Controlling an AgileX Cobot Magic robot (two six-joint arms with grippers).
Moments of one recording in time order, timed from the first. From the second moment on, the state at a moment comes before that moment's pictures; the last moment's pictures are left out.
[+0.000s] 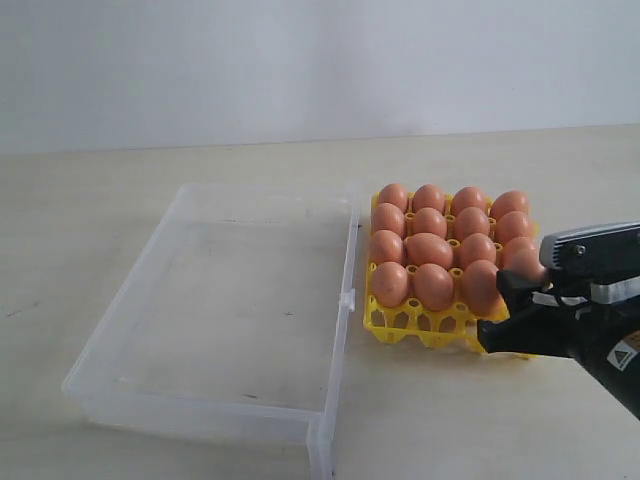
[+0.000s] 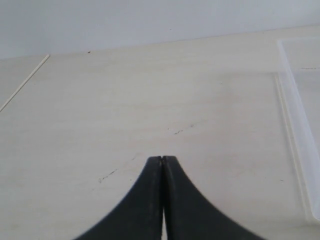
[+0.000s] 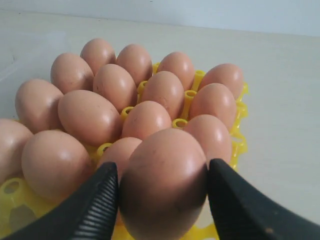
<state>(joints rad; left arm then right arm) 0.08 0.01 0.00 0.08 0.38 0.03 0.44 1.70 -0.21 0.32 -1.02 -0.11</state>
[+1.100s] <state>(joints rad) 0.08 0.01 0.00 0.08 0.38 0.03 0.34 1.80 -0.40 0.21 -0.85 -0.12</state>
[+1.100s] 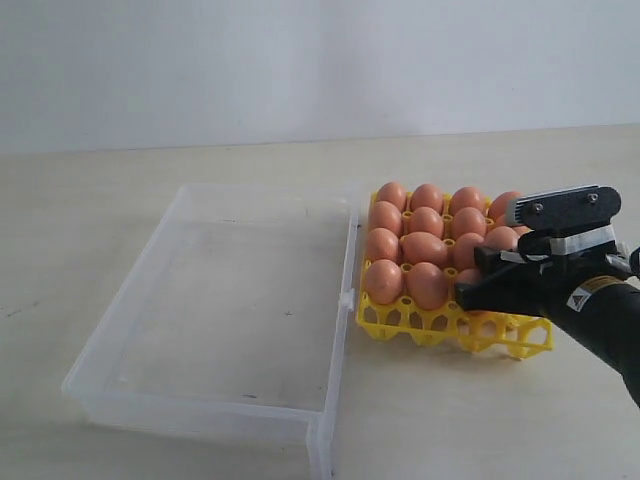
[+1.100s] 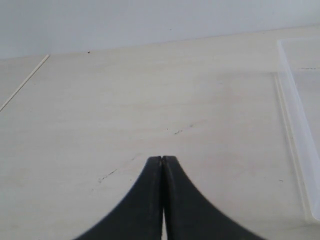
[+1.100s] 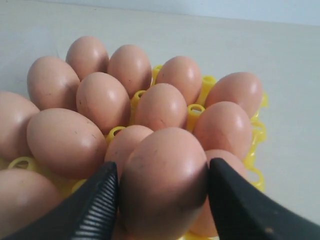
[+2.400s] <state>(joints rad) 0.08 0.01 0.00 0.08 0.38 0.03 0.33 1.77 -0.28 0.25 -0.89 -0.13</state>
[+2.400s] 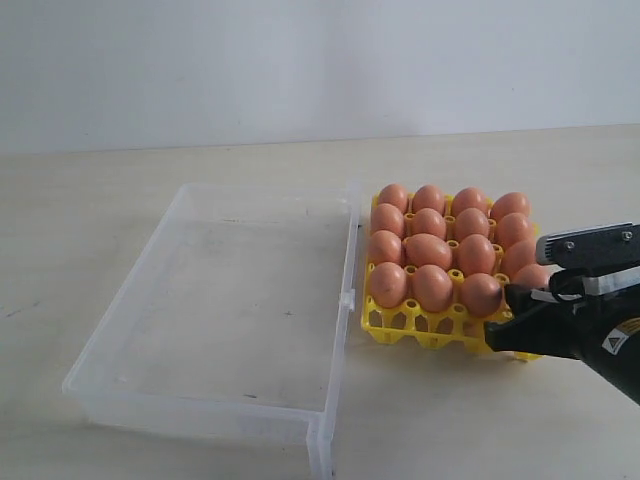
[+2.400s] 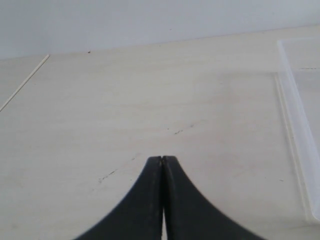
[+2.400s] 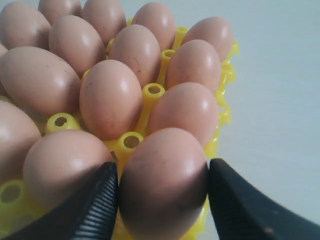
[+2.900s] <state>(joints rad) 0.08 0.01 0.00 0.08 0.38 0.03 0.33 1.83 -0.32 0.26 -0.89 -0.14</state>
